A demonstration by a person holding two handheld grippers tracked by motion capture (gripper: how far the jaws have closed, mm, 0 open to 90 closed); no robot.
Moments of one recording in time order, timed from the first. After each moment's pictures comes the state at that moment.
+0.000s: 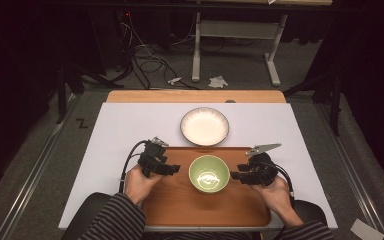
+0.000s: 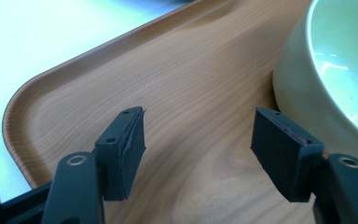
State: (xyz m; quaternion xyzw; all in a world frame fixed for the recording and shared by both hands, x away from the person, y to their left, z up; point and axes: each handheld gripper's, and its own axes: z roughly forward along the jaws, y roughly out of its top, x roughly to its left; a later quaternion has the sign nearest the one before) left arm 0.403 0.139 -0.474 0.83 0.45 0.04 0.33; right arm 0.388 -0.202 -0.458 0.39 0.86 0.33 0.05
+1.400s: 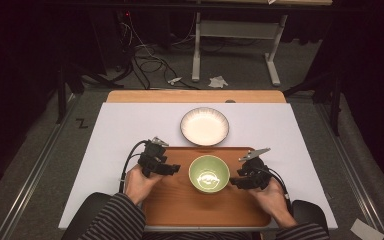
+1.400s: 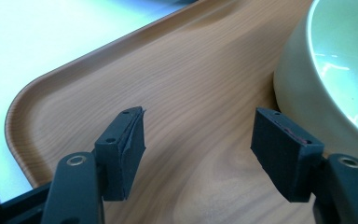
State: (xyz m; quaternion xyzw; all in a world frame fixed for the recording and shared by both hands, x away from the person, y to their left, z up) left arm 0.403 0.139 -0.474 0.83 0.45 0.04 0.33; right arm 0.387 -0.191 -0.481 0.38 0.88 0.26 0.07
